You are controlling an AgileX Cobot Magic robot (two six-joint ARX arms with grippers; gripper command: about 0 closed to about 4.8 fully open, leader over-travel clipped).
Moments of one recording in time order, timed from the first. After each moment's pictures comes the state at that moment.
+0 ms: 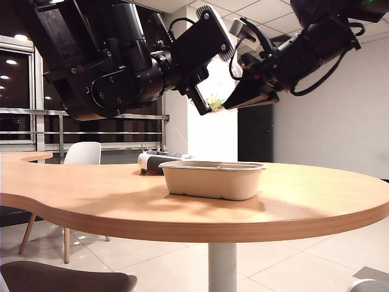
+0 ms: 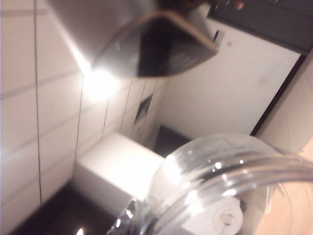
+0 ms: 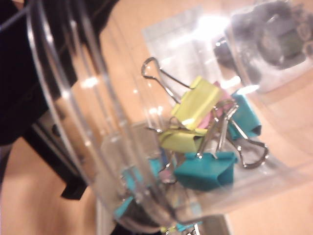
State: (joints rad) left arm -0.59 2.06 1.12 1.42 0.13 1.28; right arm 0.33 1.67 1.15 0.03 -0.57 -0.21
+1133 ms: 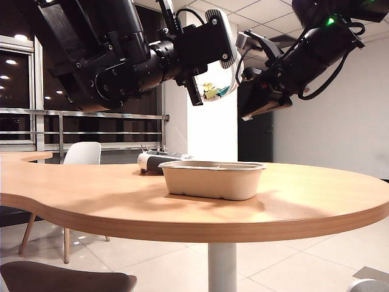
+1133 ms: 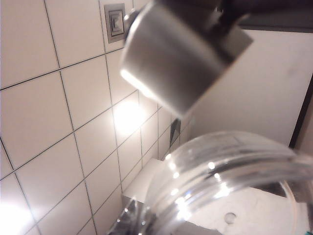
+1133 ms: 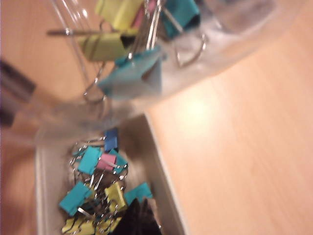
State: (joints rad) left arm -0.57 2.06 1.18 1.42 0.22 1.54; right arm 0.32 1.67 1.15 0.00 -0.38 -0.21
